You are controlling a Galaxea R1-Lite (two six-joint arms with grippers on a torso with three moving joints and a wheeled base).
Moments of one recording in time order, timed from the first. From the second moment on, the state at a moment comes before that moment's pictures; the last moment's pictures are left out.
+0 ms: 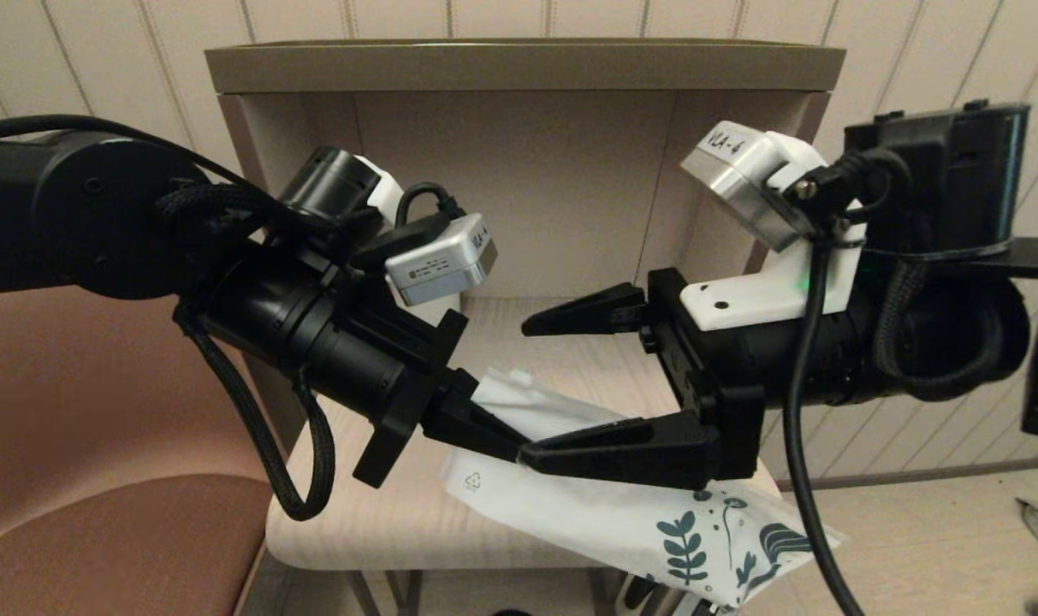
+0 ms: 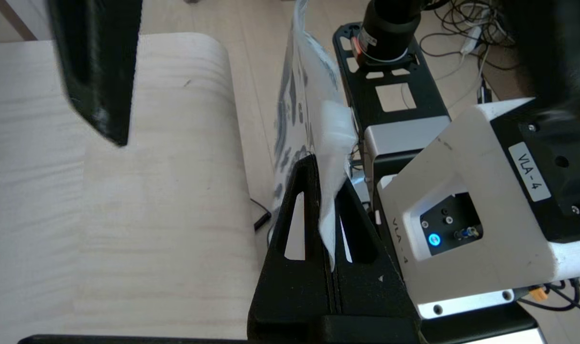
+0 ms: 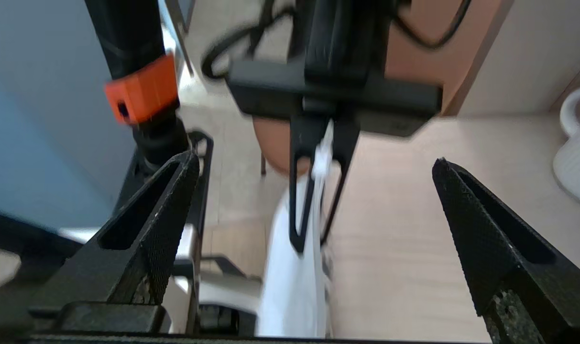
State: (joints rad) left arm -0.63 1.80 -1.57 0.67 -0.97 0.82; right arm 0.66 1.55 -1.14 -0.24 0.82 -0.20
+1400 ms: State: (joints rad) left arm -0.63 1.80 -1.58 0.67 -0.98 0.81; right arm 0.67 1.57 -1.14 -0.27 0.82 -0.18
